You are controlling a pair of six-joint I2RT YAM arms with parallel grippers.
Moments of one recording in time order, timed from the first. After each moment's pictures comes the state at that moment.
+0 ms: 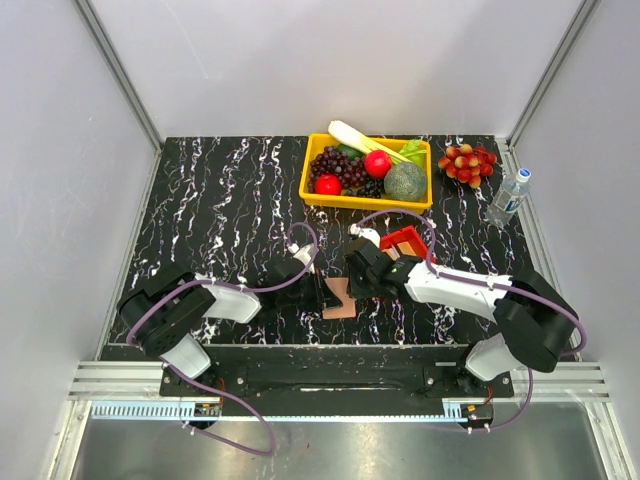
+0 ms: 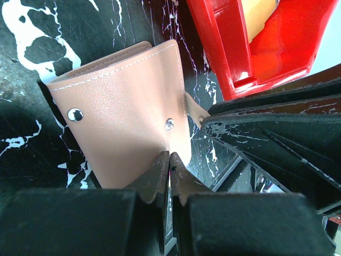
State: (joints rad) left arm -0.84 1.59 0.46 0.53 0.25 -0.98; right arm 0.89 1.49 0.83 -0.30 0.15 0.70
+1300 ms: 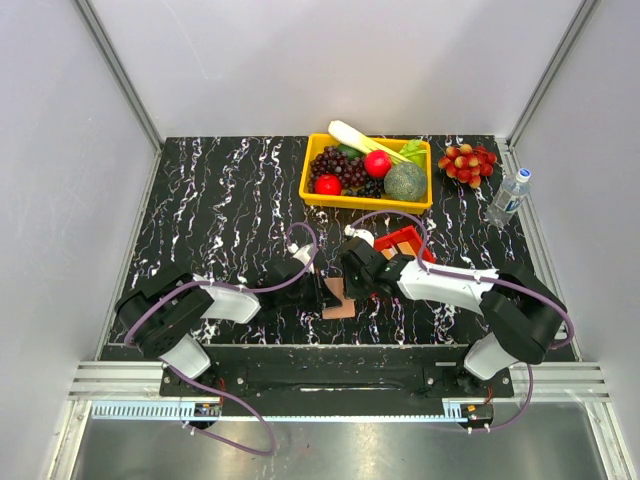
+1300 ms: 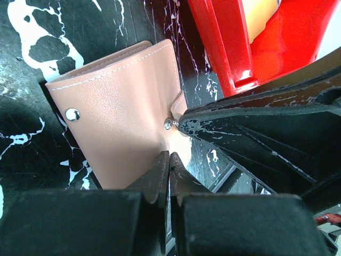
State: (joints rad) left arm -0.84 1.58 0.46 0.52 0.24 -0.97; right arm 0.89 1.56 0.85 -0.26 0.11 0.70
